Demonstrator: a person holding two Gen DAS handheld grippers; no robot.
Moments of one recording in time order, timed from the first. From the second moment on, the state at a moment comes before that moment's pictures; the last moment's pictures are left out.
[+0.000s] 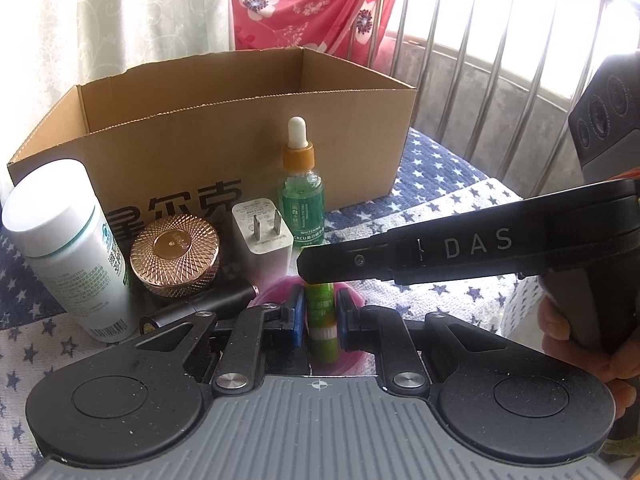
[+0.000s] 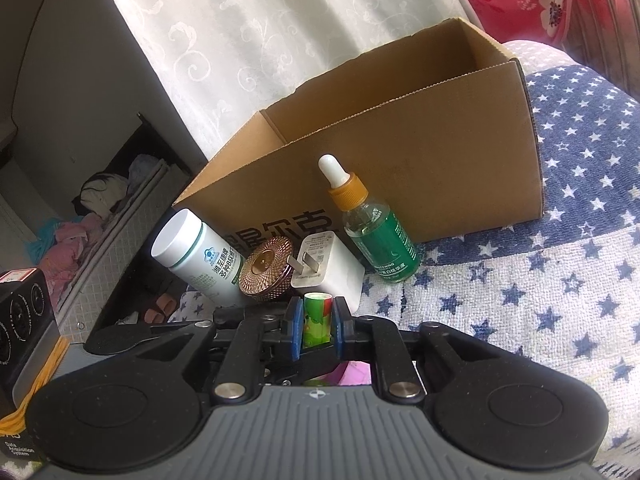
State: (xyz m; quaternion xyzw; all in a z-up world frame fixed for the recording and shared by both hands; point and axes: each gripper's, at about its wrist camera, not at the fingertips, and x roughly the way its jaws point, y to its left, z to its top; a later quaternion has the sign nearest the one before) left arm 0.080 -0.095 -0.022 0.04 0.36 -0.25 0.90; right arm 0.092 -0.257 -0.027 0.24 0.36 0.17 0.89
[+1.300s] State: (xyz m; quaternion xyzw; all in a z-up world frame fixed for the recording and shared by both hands) left arm 0.239 0.002 0.042 -0.01 0.41 -0.14 0.90; right arm 0.354 -0.185 0.036 0.15 0.54 0.22 0.80
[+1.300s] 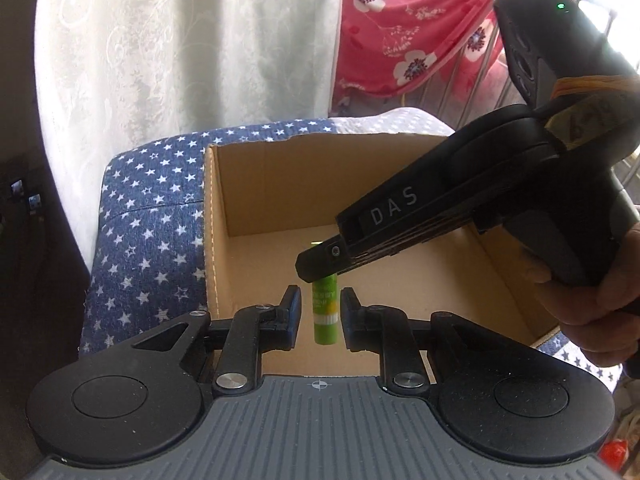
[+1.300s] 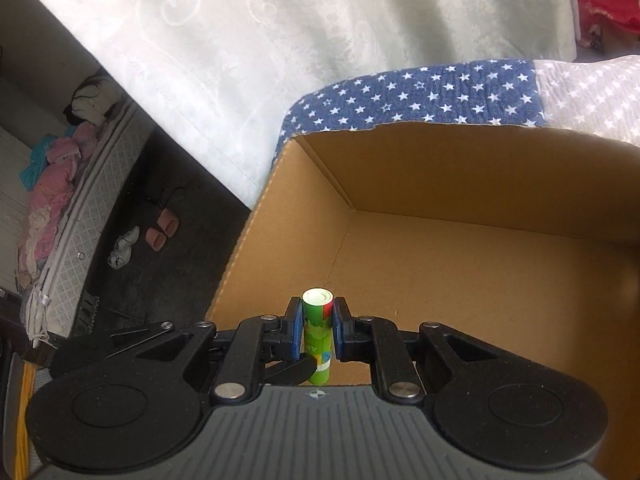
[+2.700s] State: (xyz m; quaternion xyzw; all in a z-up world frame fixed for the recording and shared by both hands) left arm 0.051 -0.064 0.008 0.03 0.37 -0.26 0.89; right arm 0.131 -0.252 -0.004 0.28 0.50 0.22 0.79
